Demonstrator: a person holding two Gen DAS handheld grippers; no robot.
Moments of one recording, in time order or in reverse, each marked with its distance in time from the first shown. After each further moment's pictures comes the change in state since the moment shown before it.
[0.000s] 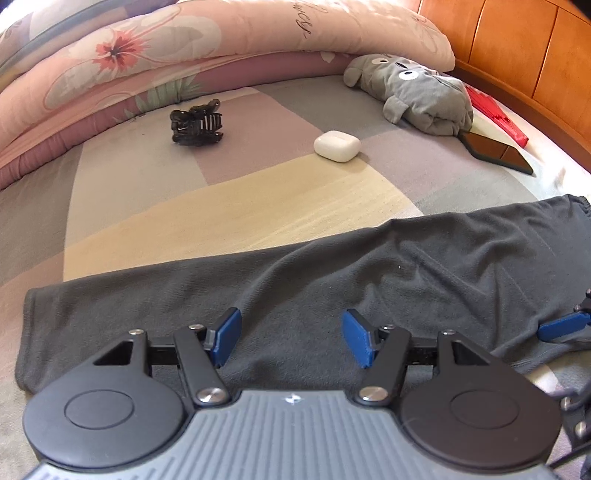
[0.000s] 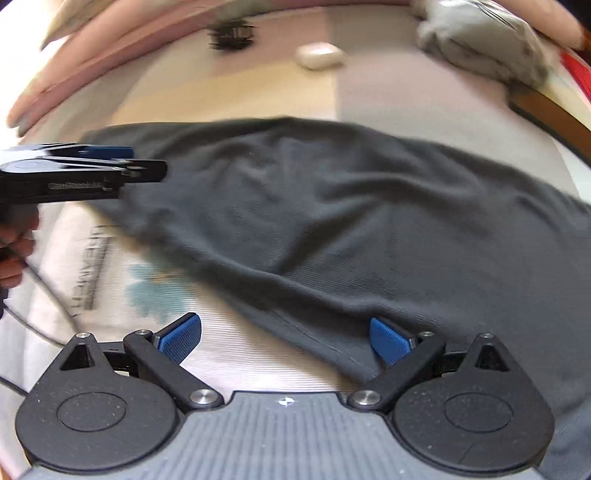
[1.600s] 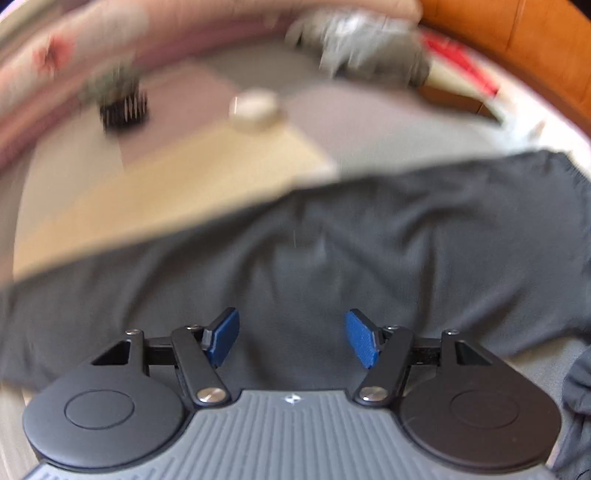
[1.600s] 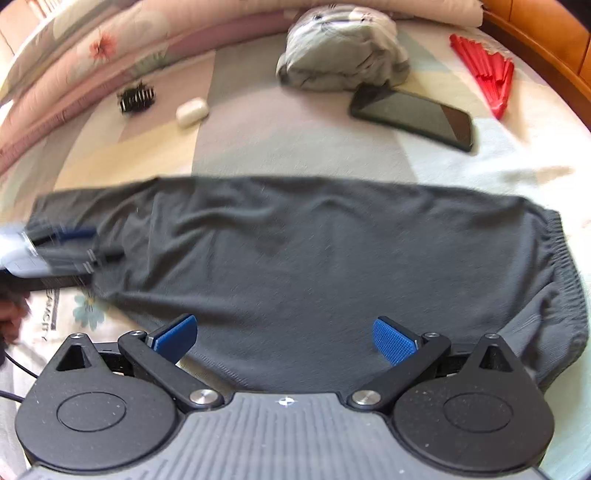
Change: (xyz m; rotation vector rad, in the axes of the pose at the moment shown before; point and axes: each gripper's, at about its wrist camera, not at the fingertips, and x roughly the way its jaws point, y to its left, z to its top) left arm 0.010 -0.083 -0.008 0.059 0.121 0.004; right arm -0.091 -0.128 -0.014 0.179 -0.100 -0.105
